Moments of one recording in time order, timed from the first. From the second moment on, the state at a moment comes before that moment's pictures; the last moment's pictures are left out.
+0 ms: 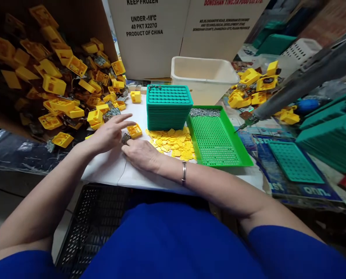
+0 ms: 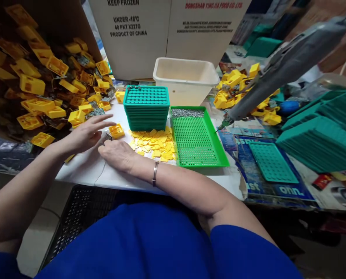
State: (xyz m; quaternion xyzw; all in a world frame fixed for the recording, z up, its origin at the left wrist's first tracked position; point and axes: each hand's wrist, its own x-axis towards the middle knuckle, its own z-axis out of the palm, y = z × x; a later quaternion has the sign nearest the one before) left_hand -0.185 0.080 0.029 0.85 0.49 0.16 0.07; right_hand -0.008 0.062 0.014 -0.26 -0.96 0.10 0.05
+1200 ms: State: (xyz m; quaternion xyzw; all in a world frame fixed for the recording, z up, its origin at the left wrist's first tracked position) left_hand -0.091 -0.042 0.032 0.10 0.52 0.48 0.70; right_hand 0.115 0.013 0.003 -0.44 -0.87 0.20 0.04
